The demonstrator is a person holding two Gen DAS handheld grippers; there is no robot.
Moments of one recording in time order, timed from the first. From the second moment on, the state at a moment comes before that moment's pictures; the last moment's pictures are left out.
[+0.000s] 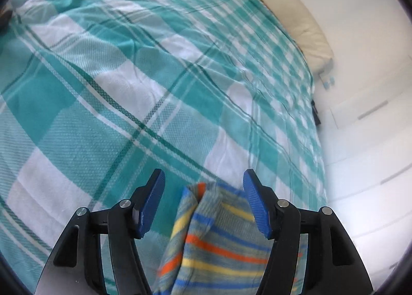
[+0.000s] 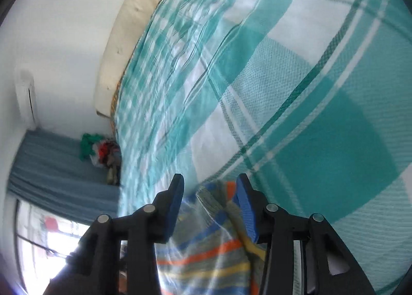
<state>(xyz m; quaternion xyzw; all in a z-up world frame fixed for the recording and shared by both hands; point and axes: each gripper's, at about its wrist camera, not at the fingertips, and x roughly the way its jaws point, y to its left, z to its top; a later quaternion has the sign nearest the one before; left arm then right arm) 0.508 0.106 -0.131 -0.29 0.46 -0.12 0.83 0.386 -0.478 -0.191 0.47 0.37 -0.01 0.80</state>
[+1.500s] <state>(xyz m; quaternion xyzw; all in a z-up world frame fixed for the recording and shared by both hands) 0.209 -0.084 -0.136 0.13 0.45 -0.20 0.86 0.148 -0.345 -0.176 0.16 0.42 0.02 0.89</state>
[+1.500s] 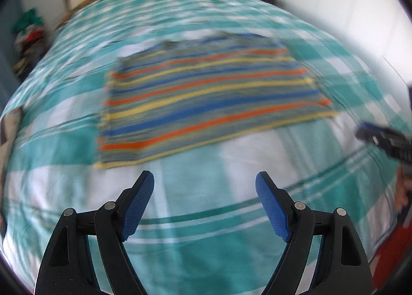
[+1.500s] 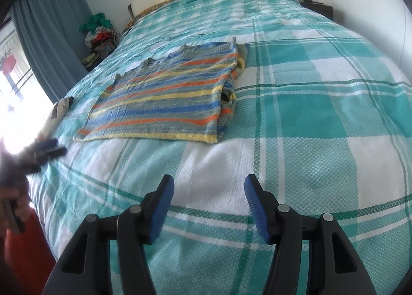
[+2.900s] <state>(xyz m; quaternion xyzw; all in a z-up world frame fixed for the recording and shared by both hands) 0.290 0.016 -0.128 -0.16 0.43 -0.19 0.87 0.503 -0.189 -0.122 0.21 0.46 0.19 0.84</state>
